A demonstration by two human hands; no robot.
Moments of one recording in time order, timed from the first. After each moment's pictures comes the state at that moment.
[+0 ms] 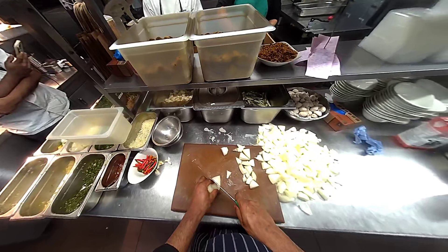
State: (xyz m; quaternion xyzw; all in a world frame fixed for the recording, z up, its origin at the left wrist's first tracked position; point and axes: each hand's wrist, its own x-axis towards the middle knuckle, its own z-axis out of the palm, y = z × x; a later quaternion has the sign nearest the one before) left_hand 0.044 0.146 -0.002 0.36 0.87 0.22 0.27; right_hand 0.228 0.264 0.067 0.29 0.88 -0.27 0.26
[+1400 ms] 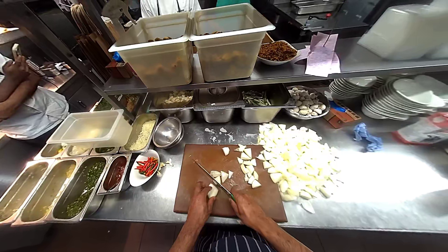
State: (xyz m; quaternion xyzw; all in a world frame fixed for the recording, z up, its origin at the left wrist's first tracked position) left_hand 0.053 0.108 -0.019 0.36 0.87 0.21 0.25; right_hand 0.209 0.268 0.004 0.26 0.88 -0.34 0.19
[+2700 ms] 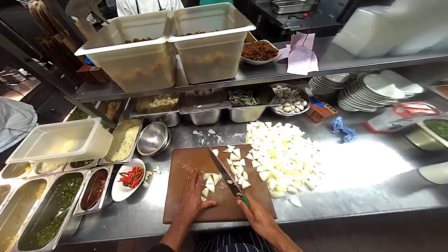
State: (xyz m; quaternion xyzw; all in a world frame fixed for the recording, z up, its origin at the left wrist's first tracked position) left_hand 0.024 0.141 -0.056 0.50 0.84 0.18 0.13; right_hand 0.277 0.290 0.004 0.36 0.80 -0.47 0.01
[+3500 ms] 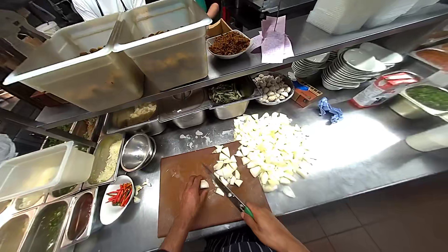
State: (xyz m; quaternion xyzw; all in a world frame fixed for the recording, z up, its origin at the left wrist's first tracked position) left_hand 0.029 0.194 -0.015 0.45 0.85 0.16 0.24; right_hand 0.308 0.306 0.038 0.36 0.79 -0.48 0.15
